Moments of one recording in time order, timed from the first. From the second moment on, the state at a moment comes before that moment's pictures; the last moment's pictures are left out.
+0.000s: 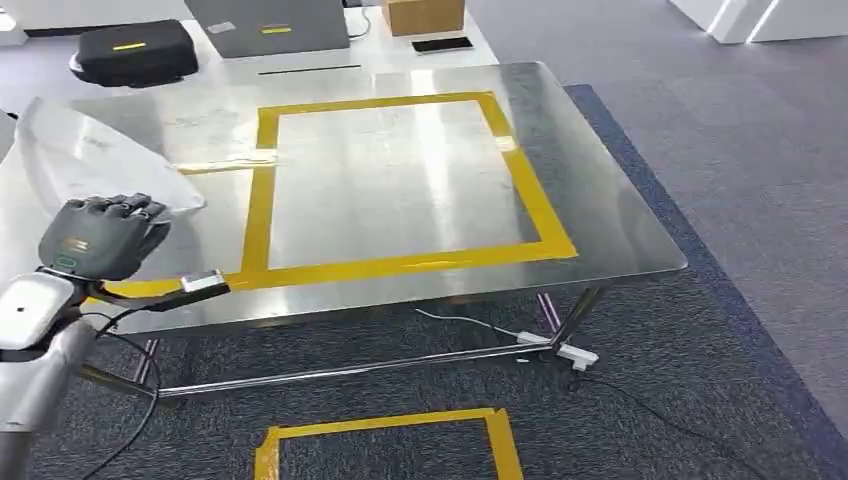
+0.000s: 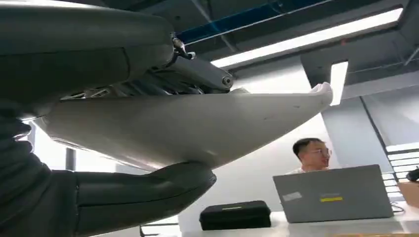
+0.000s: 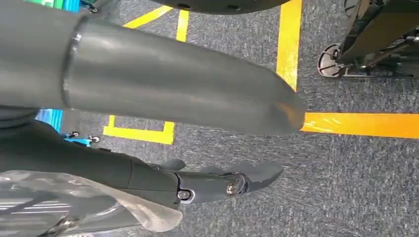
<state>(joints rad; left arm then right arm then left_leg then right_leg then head) -0.35 0.33 -0.14 -1.48 -1.57 0.30 -0.18 -0.10 0.24 -1.14 -0.24 1.42 -0.08 0.06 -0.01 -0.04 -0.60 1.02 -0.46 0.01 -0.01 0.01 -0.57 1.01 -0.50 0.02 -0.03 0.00</state>
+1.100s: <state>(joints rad) -0.51 0.41 -0.18 -0.99 -1.45 0.20 -0.29 -0.09 0.24 -1.14 -0.24 1.41 -0.08 0.07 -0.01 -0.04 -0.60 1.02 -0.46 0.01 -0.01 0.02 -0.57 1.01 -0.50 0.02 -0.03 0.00</state>
